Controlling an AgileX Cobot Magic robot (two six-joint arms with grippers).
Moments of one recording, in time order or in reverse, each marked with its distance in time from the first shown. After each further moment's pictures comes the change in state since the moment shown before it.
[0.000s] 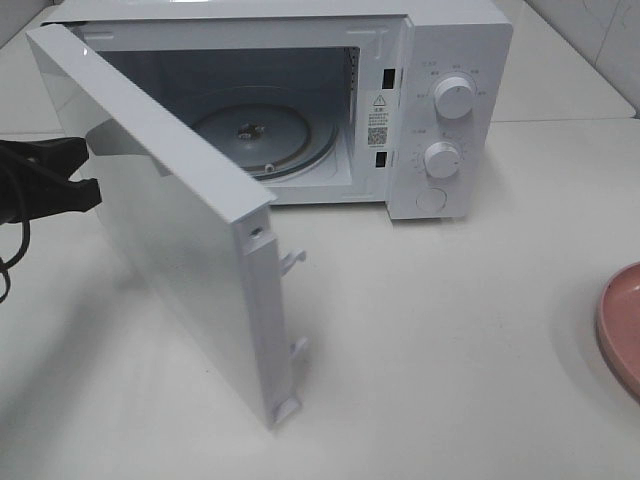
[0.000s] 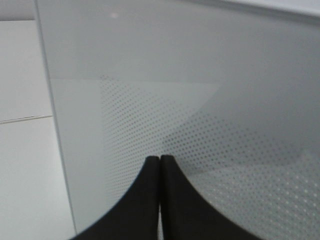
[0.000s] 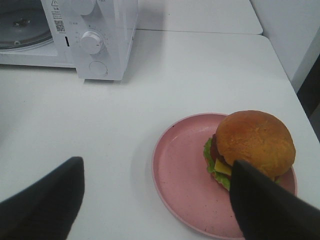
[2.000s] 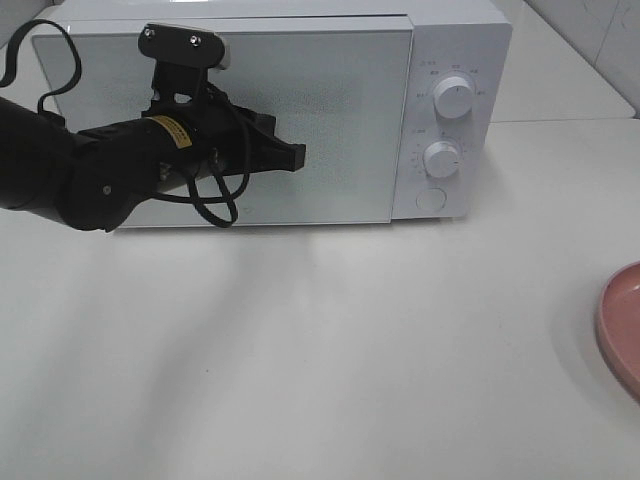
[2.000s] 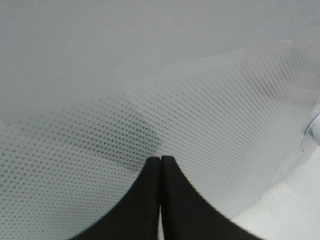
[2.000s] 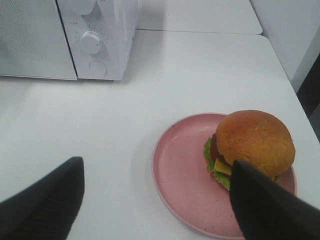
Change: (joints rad) left arm -0.397 0.276 -0.531 -0.373 0.365 0.217; right arm 0.000 0.000 0.000 0.001 0.000 0.000
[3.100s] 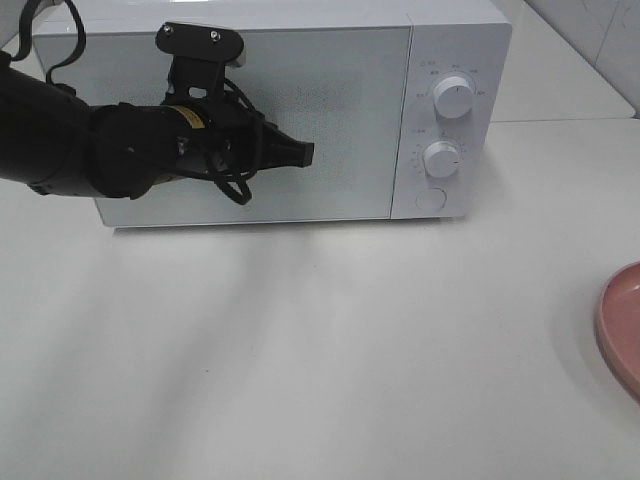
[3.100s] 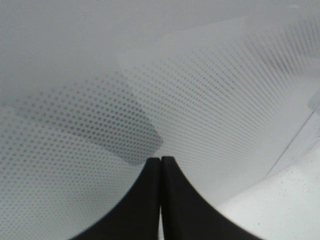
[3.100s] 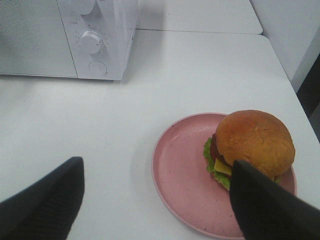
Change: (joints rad) left arm -0.026 -0.010 -0.081 -0.224 0.184 0.177; right arm 0.000 0.000 0.000 0.000 0.000 0.000
